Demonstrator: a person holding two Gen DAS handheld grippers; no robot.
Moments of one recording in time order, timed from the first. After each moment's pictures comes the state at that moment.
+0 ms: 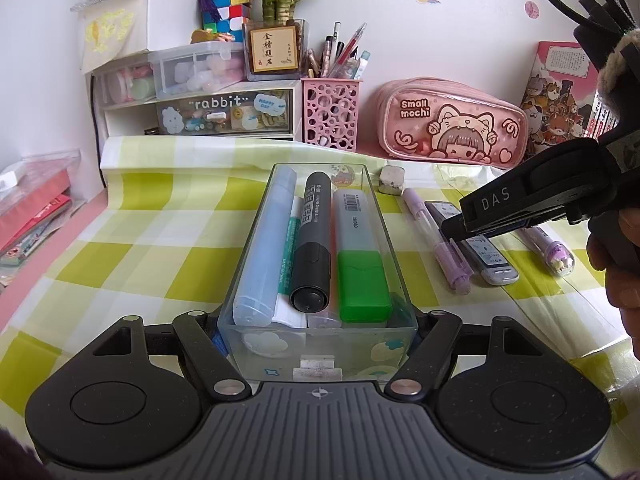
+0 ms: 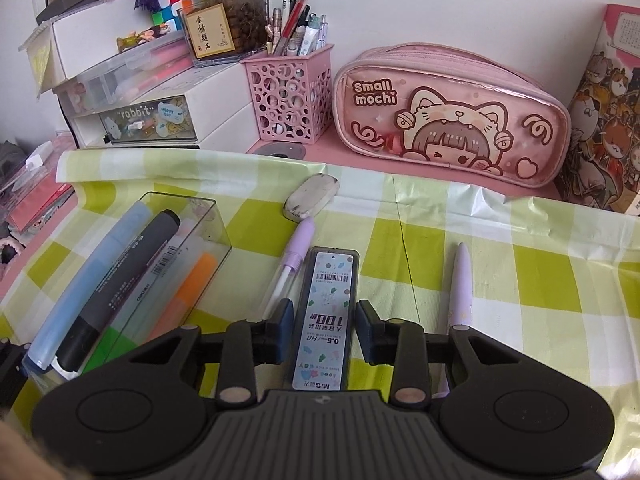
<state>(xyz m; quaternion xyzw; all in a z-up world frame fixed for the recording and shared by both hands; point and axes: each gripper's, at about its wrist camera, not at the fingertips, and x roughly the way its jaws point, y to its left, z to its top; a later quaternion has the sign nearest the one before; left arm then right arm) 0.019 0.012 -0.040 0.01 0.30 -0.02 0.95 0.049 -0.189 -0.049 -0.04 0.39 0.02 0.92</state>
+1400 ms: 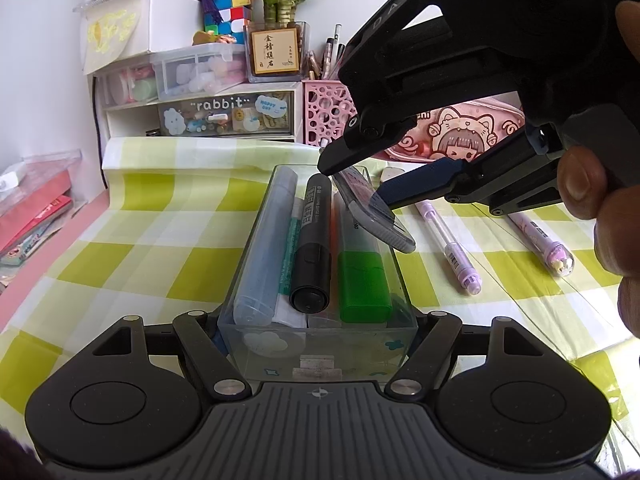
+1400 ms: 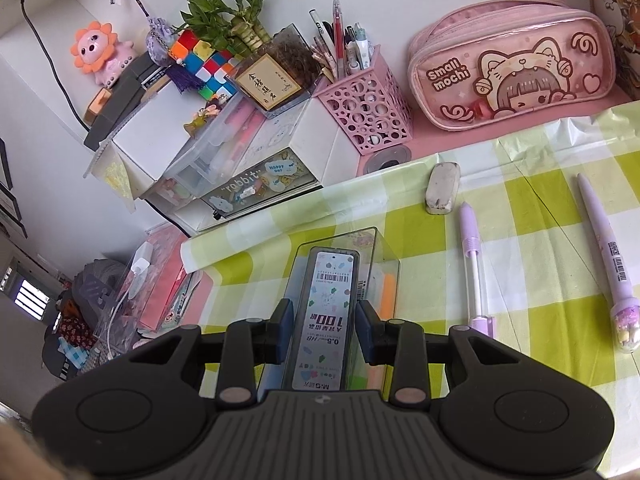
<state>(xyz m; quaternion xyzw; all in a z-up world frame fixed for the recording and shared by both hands) 0.017 0.014 -0.041 0.01 0.29 -0.02 0.96 0.041 -0.147 -0.026 0.20 0.39 0.10 0.89</state>
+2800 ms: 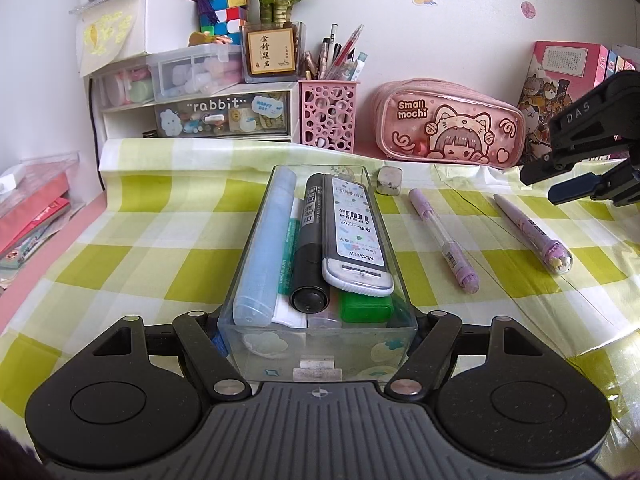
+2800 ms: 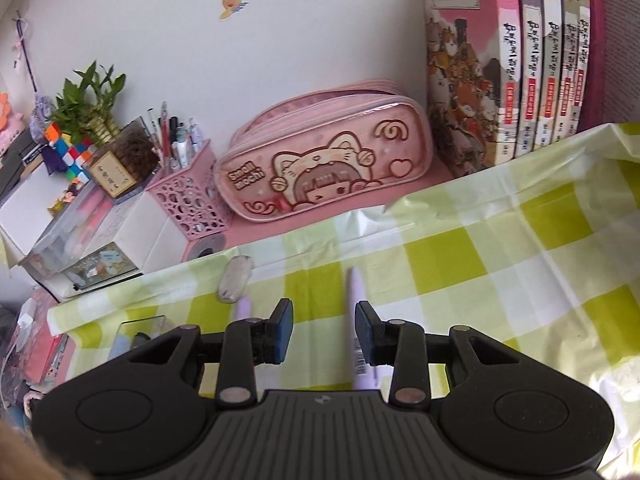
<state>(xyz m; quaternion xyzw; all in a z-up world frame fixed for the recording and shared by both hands) 0.019 0.013 -0.039 0.01 0.29 -0.03 0.96 0.022 -0.255 -0.009 0.14 0.34 -0.09 0.93</state>
